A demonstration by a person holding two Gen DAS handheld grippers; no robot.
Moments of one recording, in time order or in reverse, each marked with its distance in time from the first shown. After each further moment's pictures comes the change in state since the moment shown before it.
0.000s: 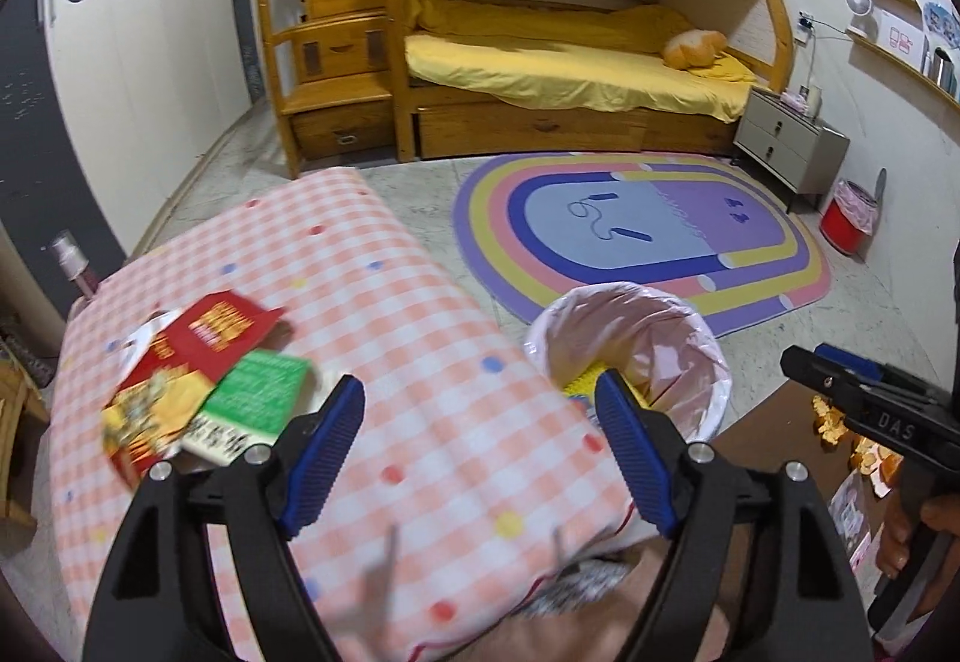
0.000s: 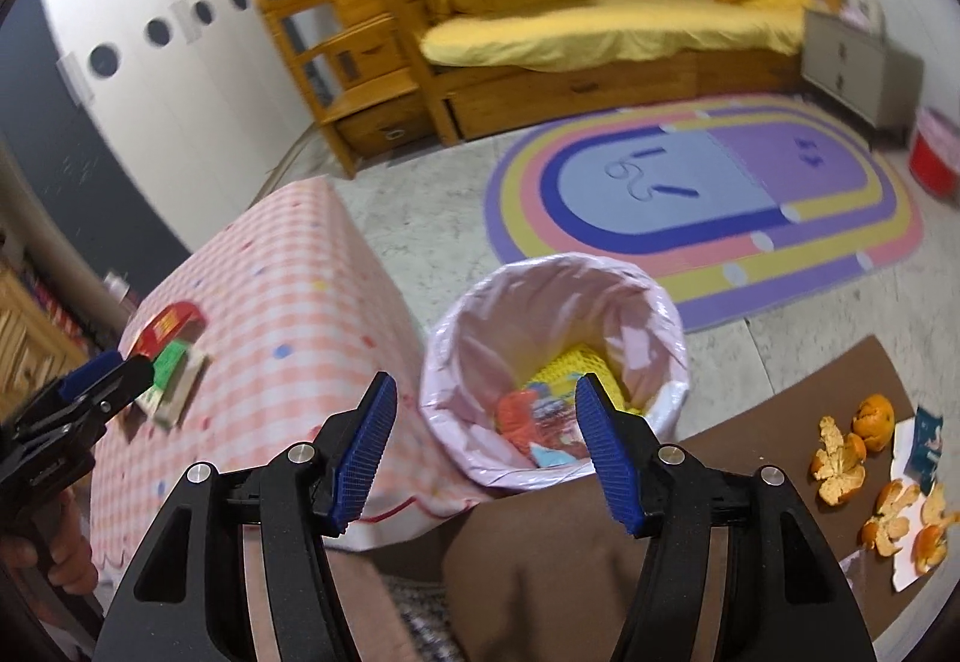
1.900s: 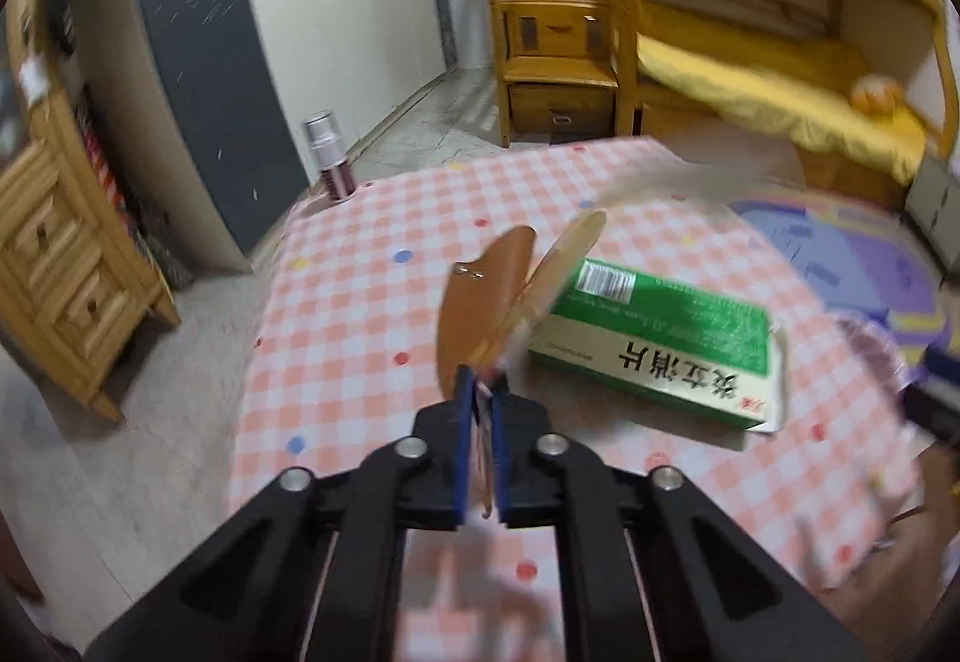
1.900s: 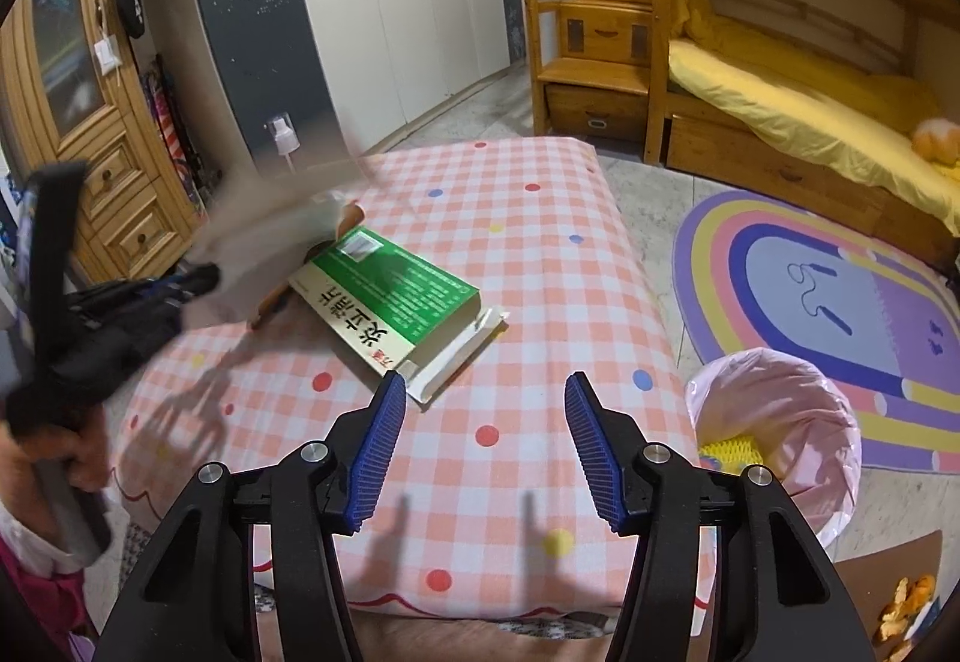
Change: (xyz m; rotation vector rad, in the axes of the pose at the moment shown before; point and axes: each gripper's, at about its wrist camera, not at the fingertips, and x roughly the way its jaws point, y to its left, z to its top) left arm -0.026 0.206 -0.044 -0.249 0.022 0.343; right arm 0.039 0.214 -0.019 -0.438 0.041 0.195
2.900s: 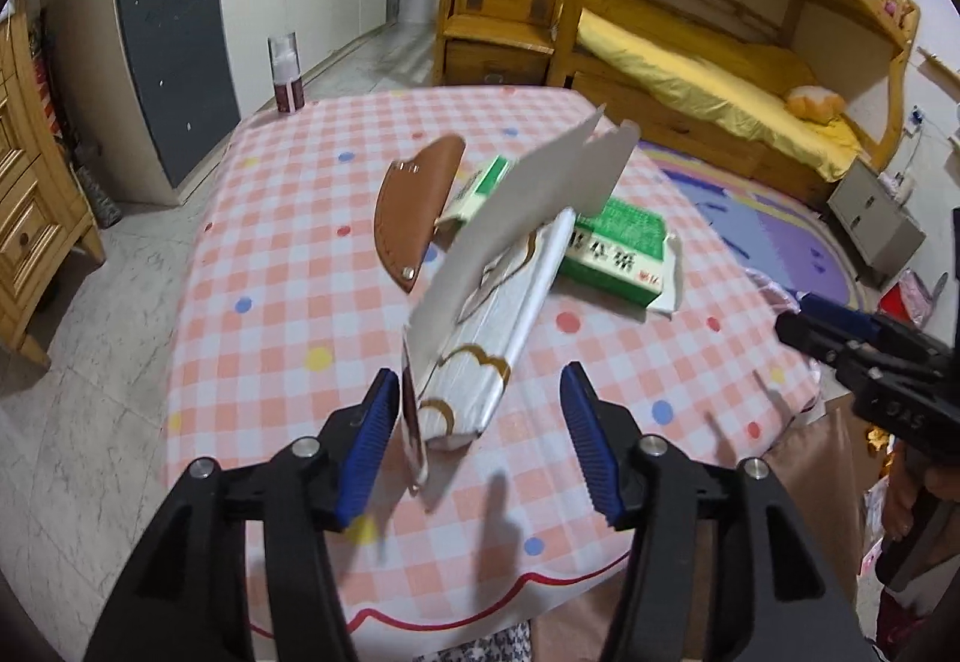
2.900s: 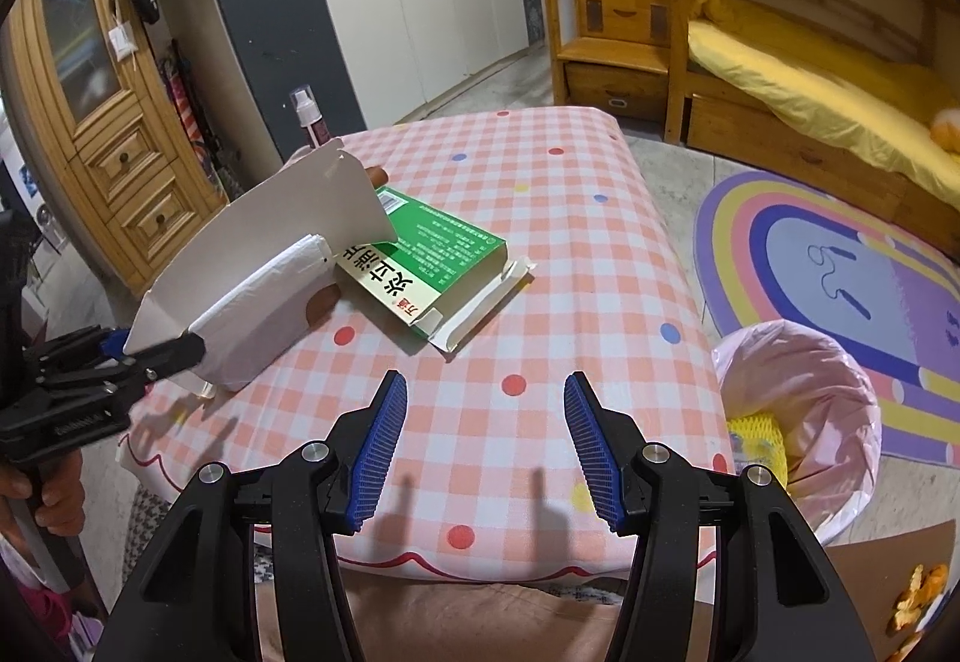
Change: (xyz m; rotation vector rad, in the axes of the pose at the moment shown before) left arm -0.033 0.011 -0.053 -0.029 0.082 -0.241; right arm 0.003 0.004 -0.020 -0.005 0.050 0.048
